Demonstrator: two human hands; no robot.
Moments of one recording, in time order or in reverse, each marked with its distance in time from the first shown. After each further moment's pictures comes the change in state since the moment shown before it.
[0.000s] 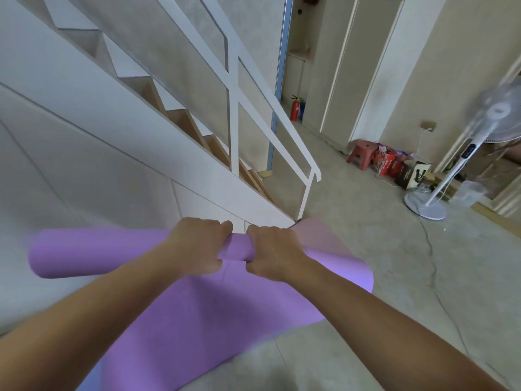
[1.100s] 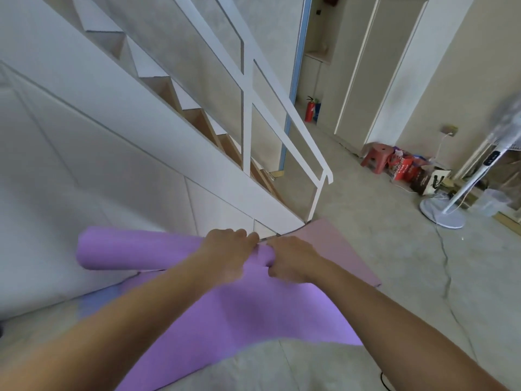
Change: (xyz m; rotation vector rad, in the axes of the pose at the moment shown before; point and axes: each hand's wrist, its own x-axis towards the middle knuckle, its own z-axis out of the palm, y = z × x) left_hand -0.002 0.046 -0.009 -0.074 -0.140 -0.028; right_hand -0.014 0.026 0.003 0.162 -0.299 0.049
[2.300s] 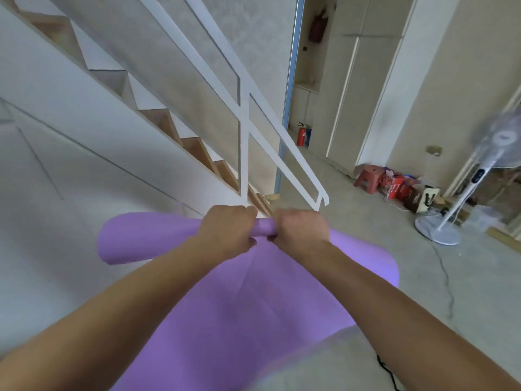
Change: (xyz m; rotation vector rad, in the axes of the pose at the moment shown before) left_hand 0.038 -0.042 -0.057 0.032 0.367 -0.045; right_hand 0.023 -0.019 -0.076 -0.366 0.535 0.035
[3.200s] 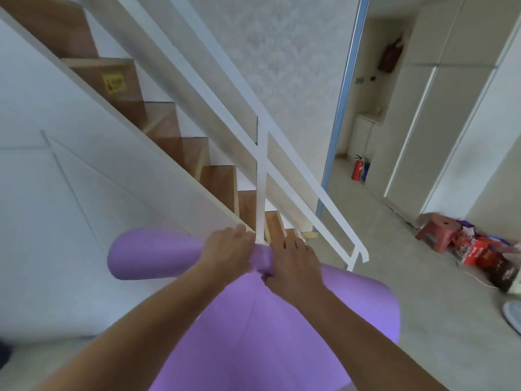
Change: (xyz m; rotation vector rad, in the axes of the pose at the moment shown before) left_hand 0.184 0.031 0.020 0.133 -0.145 -0.337; right_hand 0.140 0.140 0.071 0.153 0.165 -0.180
